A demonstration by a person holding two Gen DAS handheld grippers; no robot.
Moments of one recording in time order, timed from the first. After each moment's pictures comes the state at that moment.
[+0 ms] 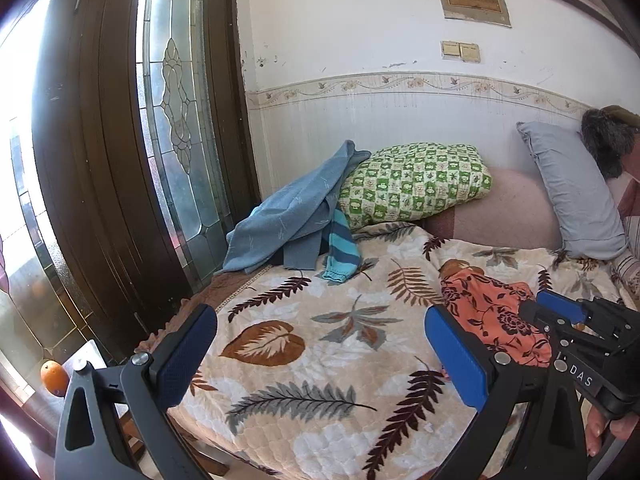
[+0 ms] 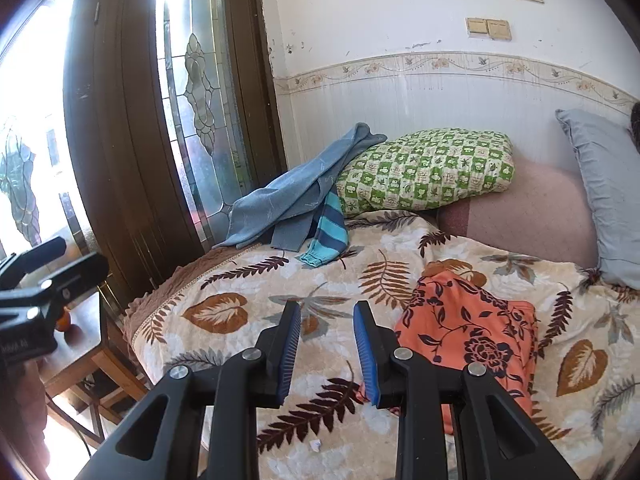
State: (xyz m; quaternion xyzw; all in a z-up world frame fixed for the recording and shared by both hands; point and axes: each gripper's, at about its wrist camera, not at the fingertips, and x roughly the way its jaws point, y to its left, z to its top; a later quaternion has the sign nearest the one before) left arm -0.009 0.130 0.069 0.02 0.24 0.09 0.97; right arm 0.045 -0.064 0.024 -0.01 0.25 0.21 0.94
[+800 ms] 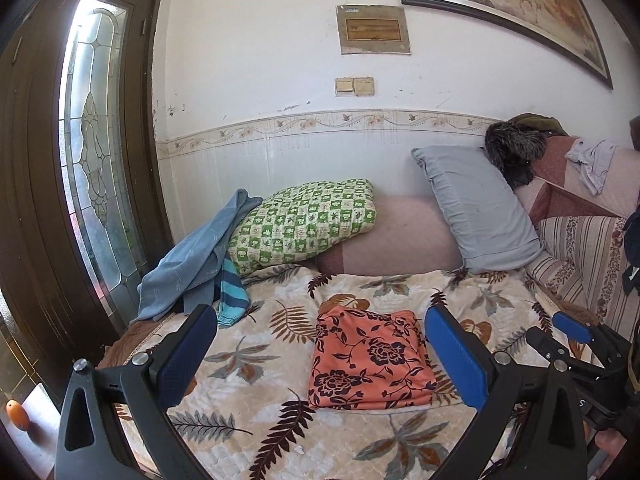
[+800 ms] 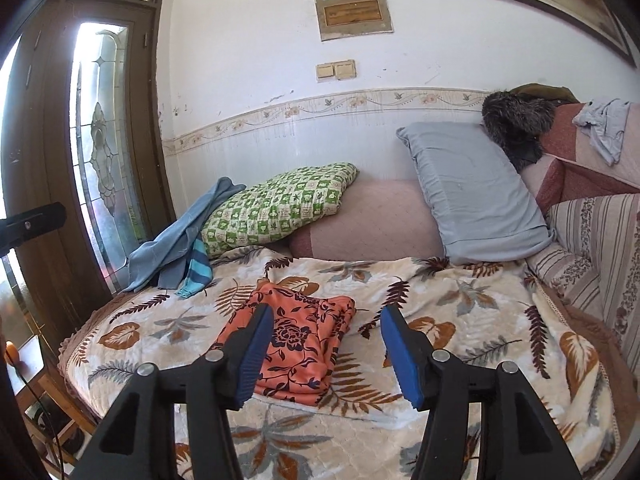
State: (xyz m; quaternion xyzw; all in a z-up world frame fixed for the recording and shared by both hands) left arm -0.042 -0.008 0.124 0.04 0.18 -0.05 0.98; right arm -0.052 -0.261 0.053 0.04 0.18 0.04 0.98
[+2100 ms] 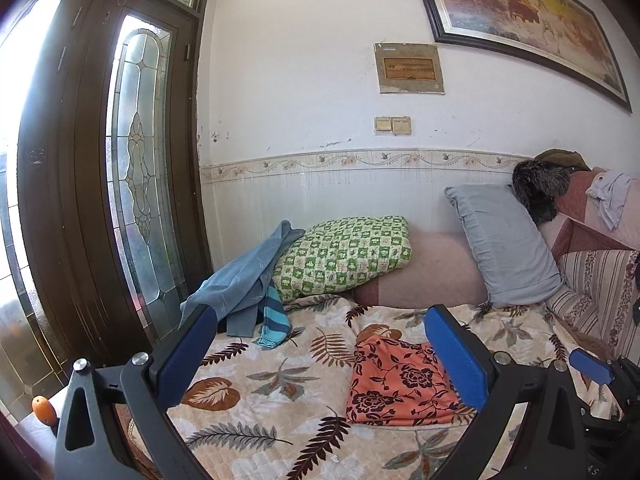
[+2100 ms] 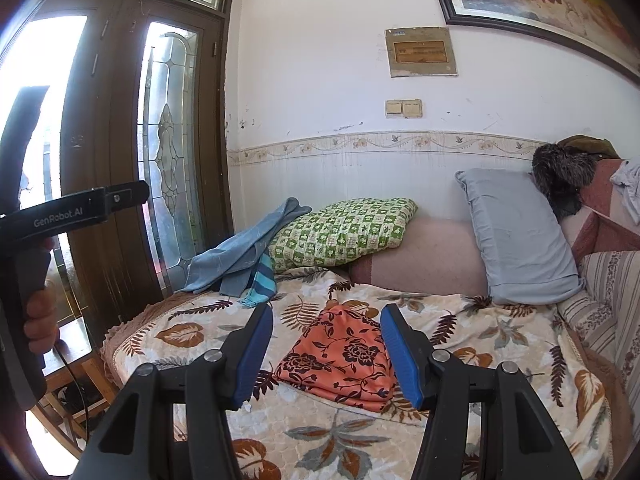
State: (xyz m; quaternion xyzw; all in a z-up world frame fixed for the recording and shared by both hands) left arm -0.092 0.032 0.166 0.03 0.12 0.01 0.99; right arm -0.121 -0.195 0.100 0.00 0.14 0.12 0.98
